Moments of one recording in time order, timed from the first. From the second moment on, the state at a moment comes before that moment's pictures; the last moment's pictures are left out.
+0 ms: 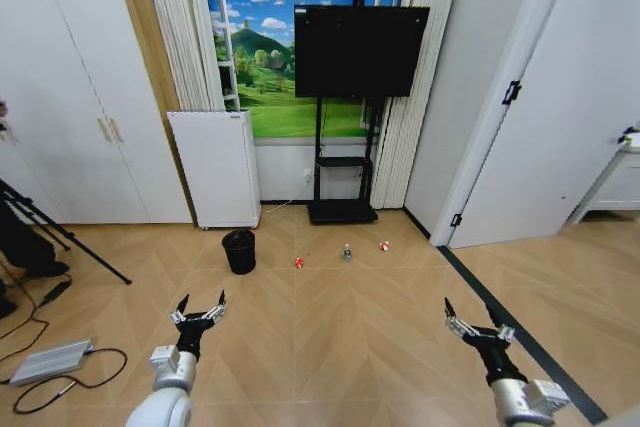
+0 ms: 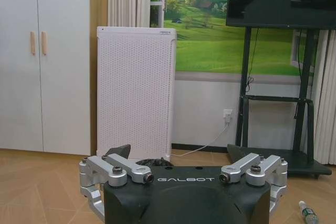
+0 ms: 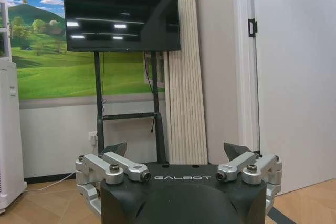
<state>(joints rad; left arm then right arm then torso) 1.50 -1.42 -0.66 -2.02 -0.24 0.09 -0.05 -1.66 1.36 0.94 2.02 0.44 0.08 -0.08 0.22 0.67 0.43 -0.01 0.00</state>
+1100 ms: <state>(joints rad) 1.51 -1.42 -0.67 -2.03 -0.24 0.09 -0.05 -1.66 1.36 0.94 2.01 0.45 0.09 -0.08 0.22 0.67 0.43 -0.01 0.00</state>
